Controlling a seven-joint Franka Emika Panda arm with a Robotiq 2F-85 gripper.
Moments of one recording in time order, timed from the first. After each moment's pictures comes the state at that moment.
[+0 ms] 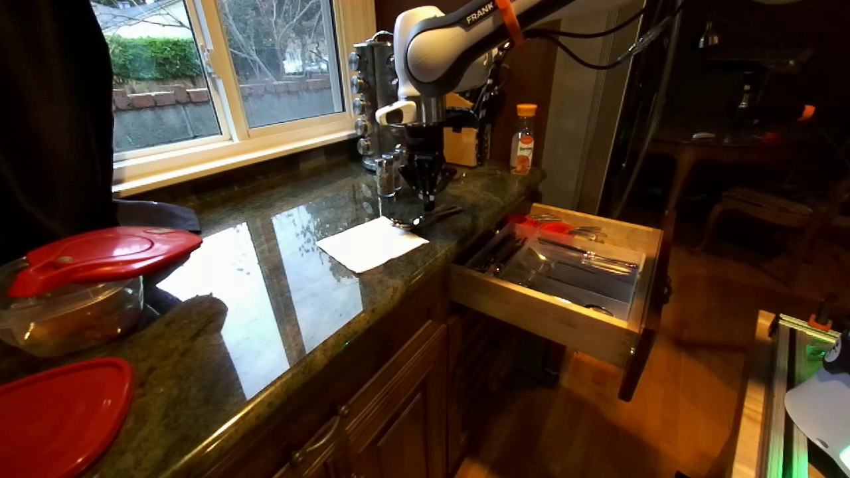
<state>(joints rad) 0.05 0.53 0.14 -1.51 -0.09 2.00 -1.57</state>
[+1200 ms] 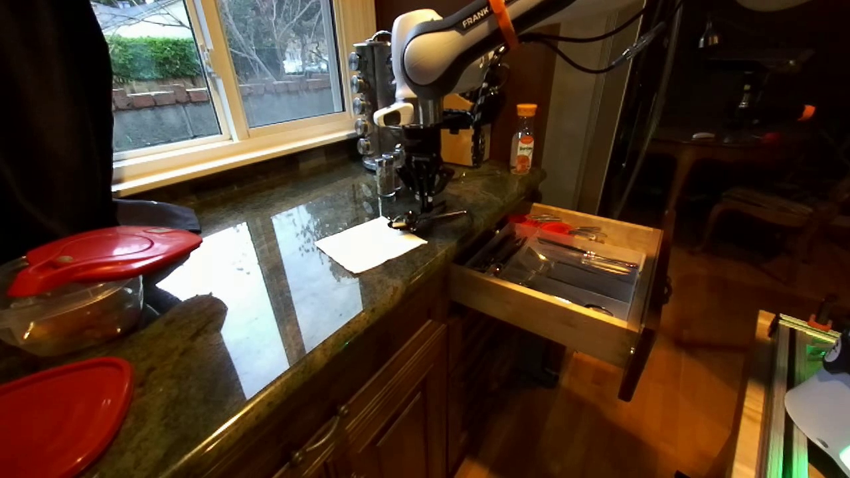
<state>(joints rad) 0.05 0.56 0.14 -1.47 -0.09 1.99 -1.58</state>
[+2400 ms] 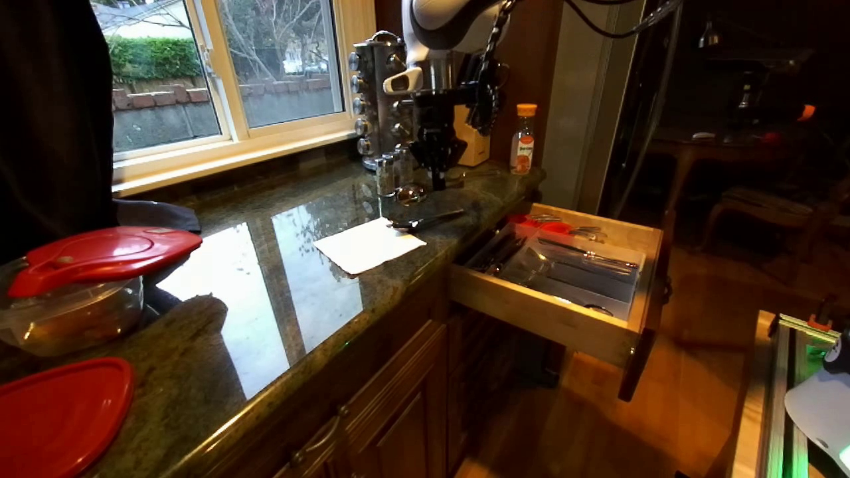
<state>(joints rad) 0.03 0.44 0.14 -1.49 0.00 1.83 -1.49</state>
